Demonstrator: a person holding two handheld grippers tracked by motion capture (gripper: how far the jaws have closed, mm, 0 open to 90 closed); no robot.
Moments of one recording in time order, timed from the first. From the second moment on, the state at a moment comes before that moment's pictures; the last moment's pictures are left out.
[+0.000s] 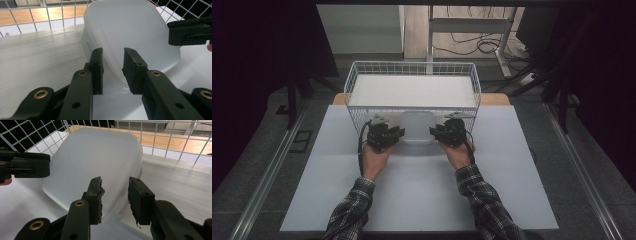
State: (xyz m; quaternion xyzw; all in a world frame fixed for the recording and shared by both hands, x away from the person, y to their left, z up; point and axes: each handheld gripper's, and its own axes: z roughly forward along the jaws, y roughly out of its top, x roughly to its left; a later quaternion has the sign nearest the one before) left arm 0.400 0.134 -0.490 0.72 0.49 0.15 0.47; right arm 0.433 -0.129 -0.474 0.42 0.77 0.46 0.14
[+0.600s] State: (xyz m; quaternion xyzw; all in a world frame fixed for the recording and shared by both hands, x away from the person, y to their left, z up) left arm 0.375 0.133 -0.483 0.73 0.45 0.17 0.48; right arm 0.420 -0.136 -0.463 0.39 0.78 0.47 0.15
